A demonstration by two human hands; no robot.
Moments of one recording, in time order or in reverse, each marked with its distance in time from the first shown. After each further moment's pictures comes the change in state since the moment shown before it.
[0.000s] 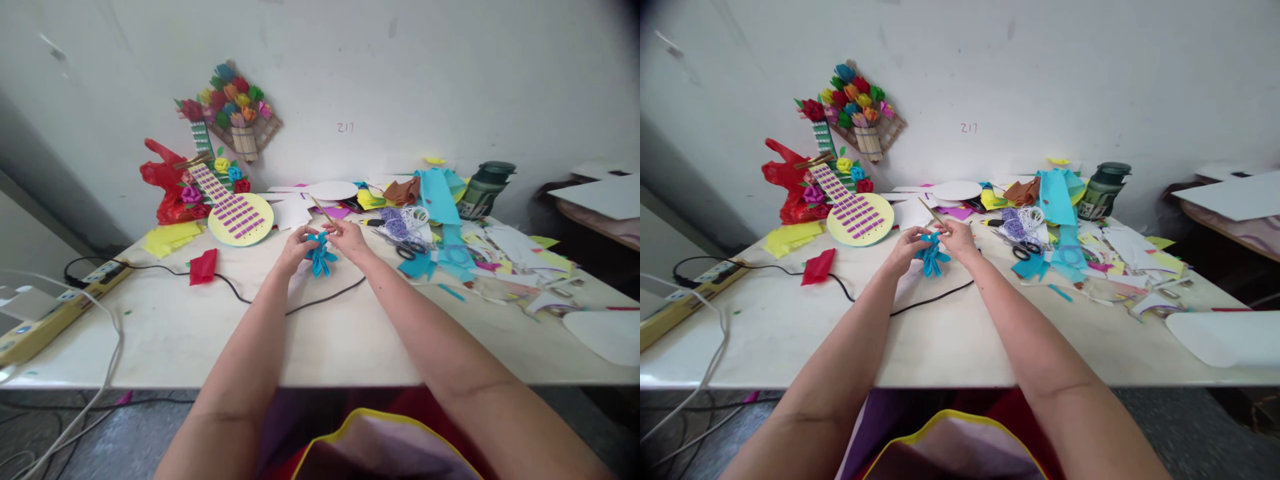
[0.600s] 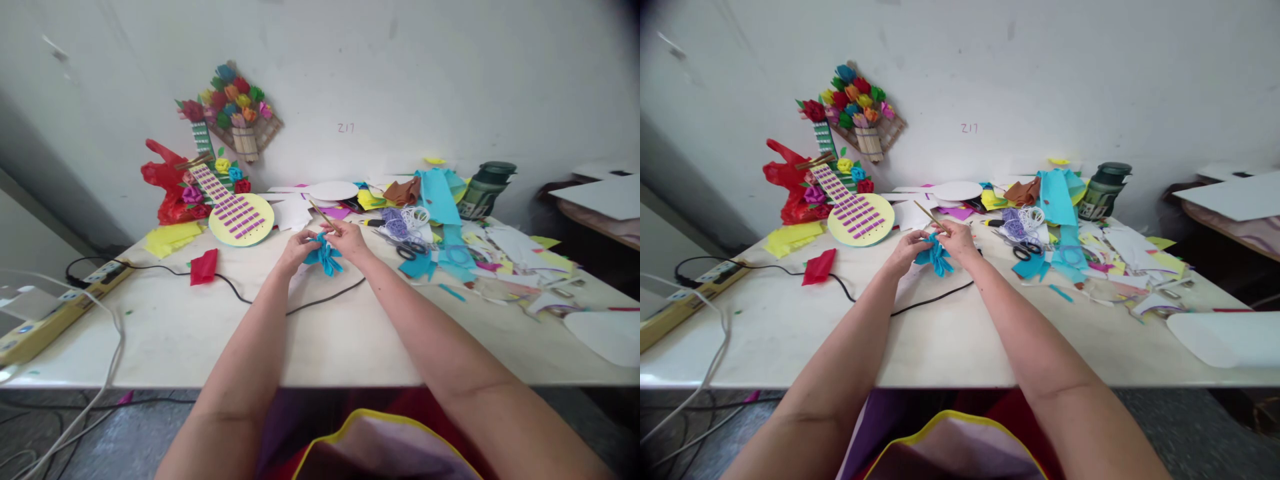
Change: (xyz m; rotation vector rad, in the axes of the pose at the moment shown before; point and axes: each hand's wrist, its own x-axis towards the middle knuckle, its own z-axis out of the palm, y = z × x) left_hand 0.005 -0.006 0.000 0.024 0.011 -0.020; right_hand -0.003 -0.006 0.002 -0.008 -0.005 -0.046
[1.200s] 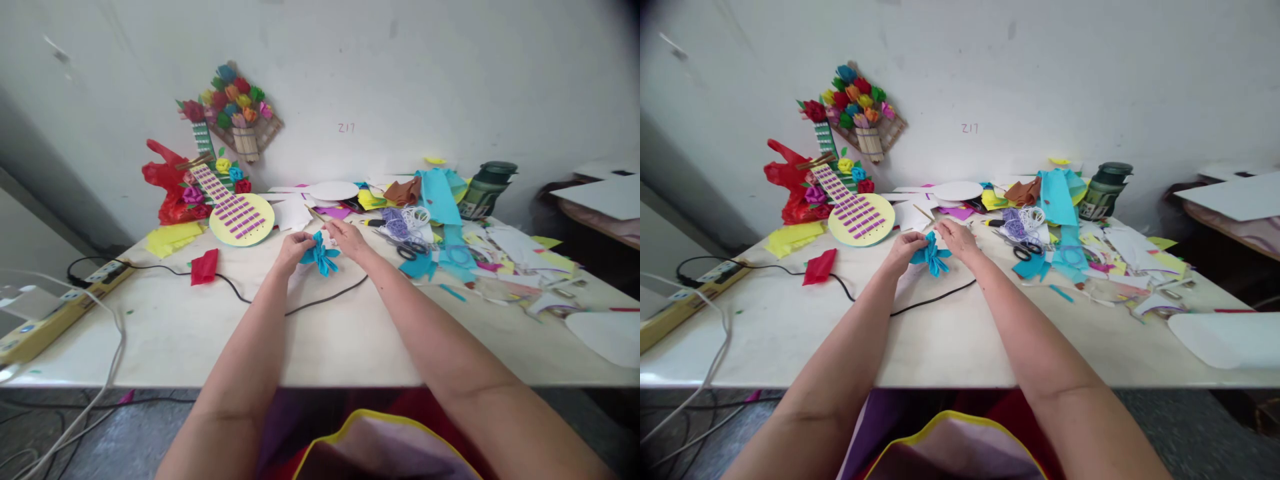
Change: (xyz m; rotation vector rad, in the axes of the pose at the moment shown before) left_hand -0.001 0.001 -0.003 -0.027 0.090 0.014; right_hand -0.001 -0.004 -0.012 -0.230 -0.100 -0.028
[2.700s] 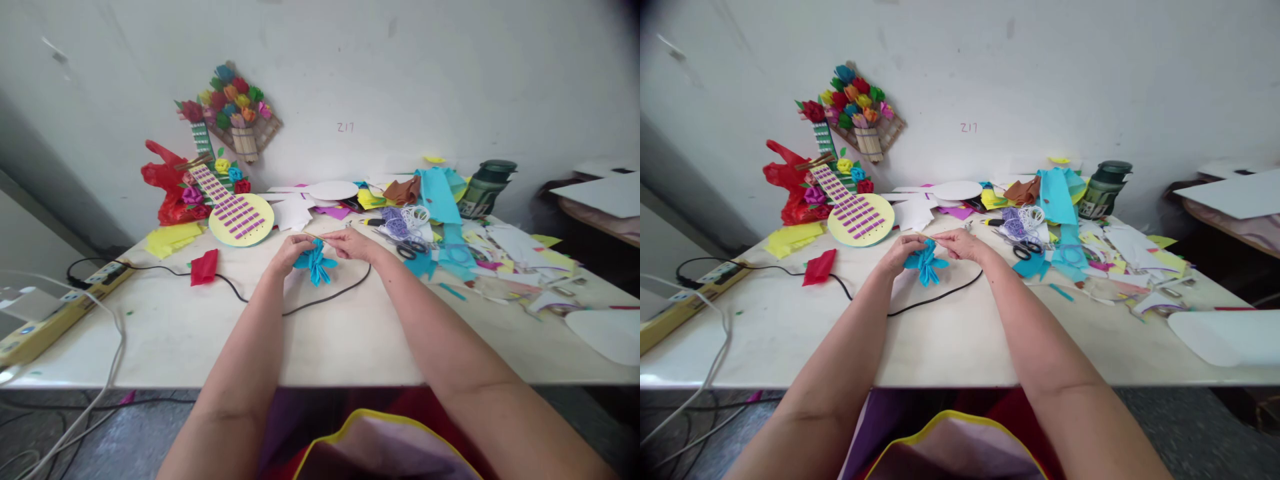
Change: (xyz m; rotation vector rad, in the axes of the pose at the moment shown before) left_hand -0.004 0.005 -0.009 0.017 -0.189 -0.078; right_hand -0.007 -0.001 -0.019 0.338 -0.442 0.164
